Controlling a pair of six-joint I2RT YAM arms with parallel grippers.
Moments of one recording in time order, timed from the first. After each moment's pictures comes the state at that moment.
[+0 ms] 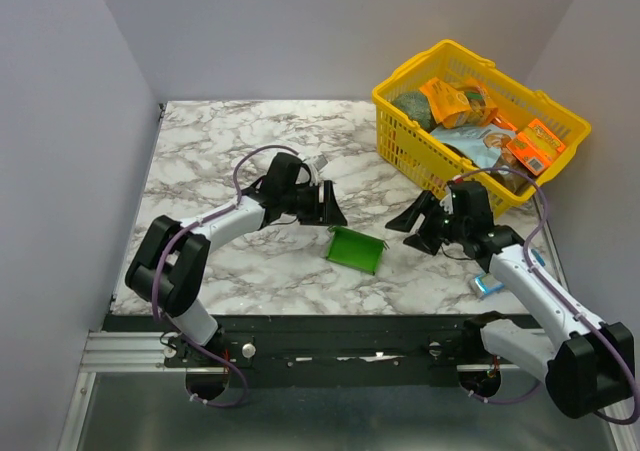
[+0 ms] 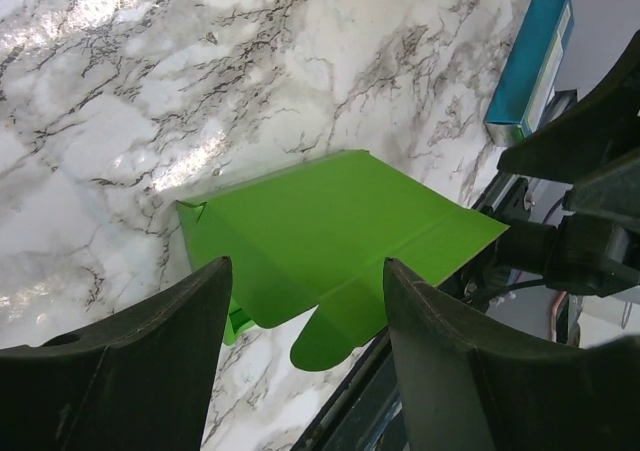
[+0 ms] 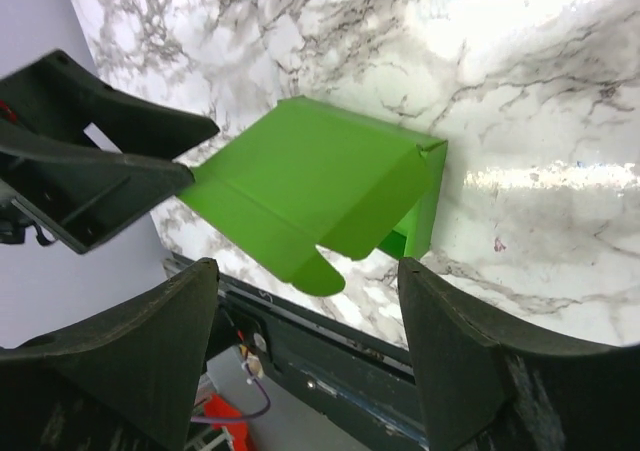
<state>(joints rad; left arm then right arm) -0.53 1.62 0.97 -0.07 0.60 -0.55 0.31 1.01 0.65 -0.39 -0.38 0.92</state>
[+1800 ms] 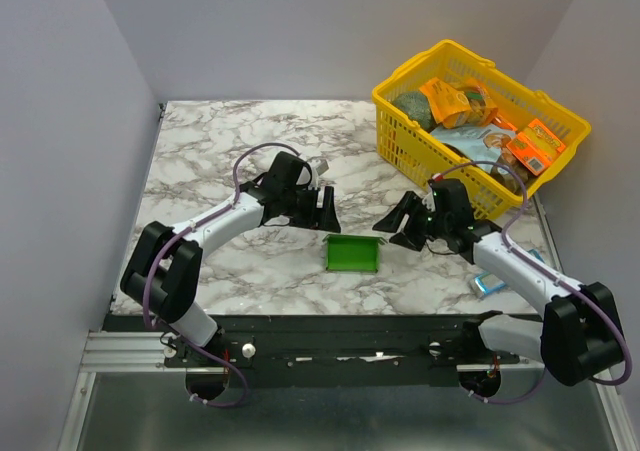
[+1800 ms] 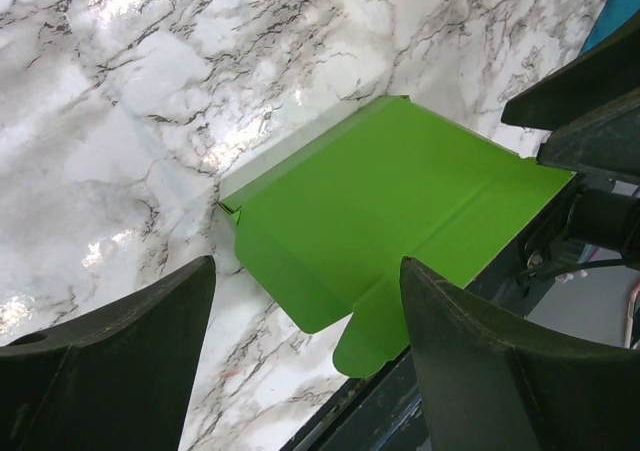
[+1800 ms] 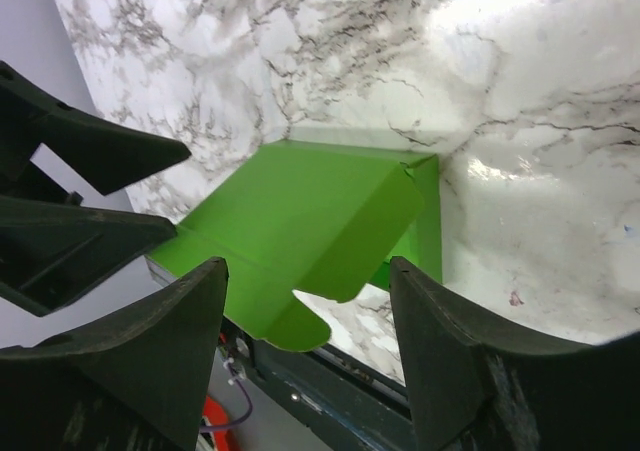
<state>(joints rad) -0.55 1.58 1.04 -0.33 0.49 -0.40 0.36 1.19 0.63 -0.20 -0.38 0.91</state>
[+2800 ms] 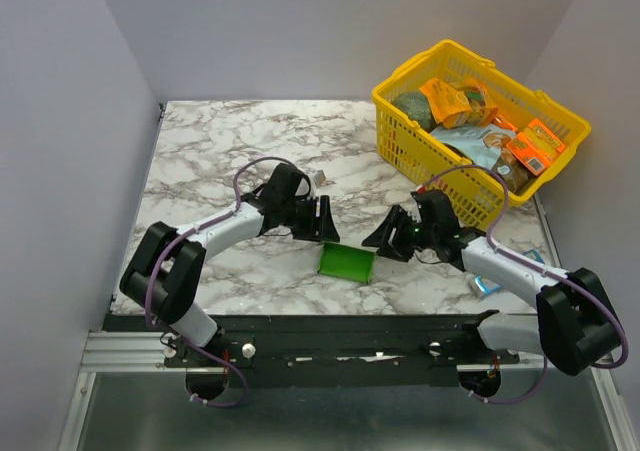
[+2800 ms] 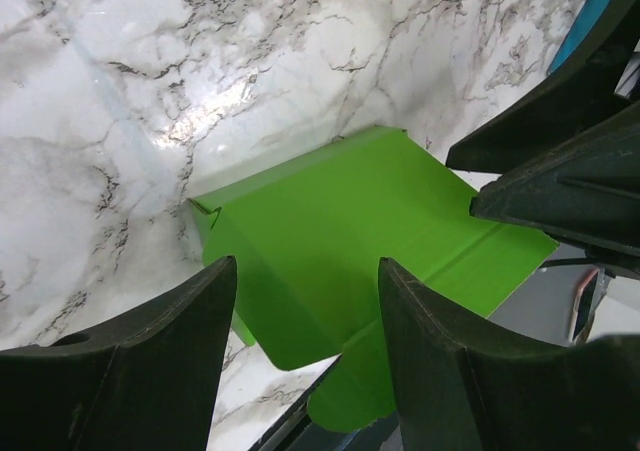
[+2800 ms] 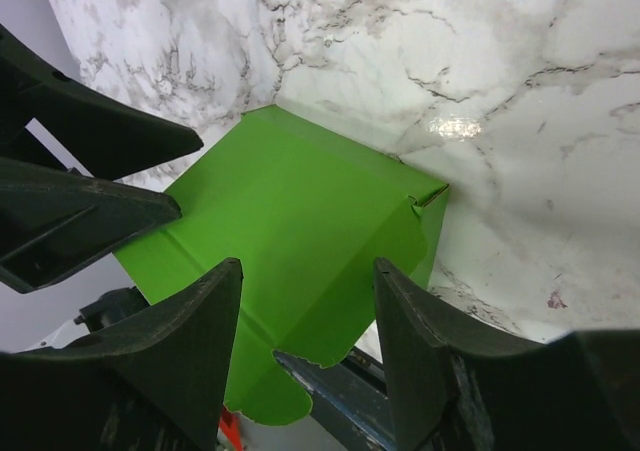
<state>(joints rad) -0.56 1.57 0.93 -0.23 0.54 -0.53 0.46 1.25 0.57 -0.10 -0.41 0.96</state>
